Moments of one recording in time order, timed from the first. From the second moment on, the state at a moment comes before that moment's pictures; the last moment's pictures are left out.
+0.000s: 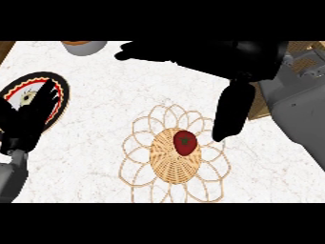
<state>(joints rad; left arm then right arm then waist) -0.22 0.49 -0.14 -1.35 0.34 0.18 0.15 -1.11 -0.42 0.38 -1.52 0.06 0.76 0.26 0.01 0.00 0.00</state>
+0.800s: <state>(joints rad) -0.22 0.47 -0.09 -1.35 0.31 0.14 0.16 -0.96 -0.53 0.21 -1.40 0.02 0.99 0.00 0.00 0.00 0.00</state>
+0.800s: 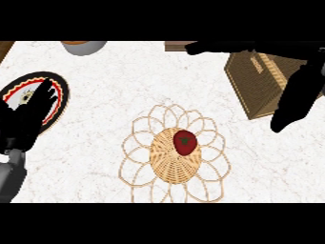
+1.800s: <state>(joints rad) -0.20 0.42 -0.04 -1.38 0.25 0.10 0.19 -0.69 -0.25 0.34 -1.20 0.44 0.61 -0.39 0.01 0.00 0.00</state>
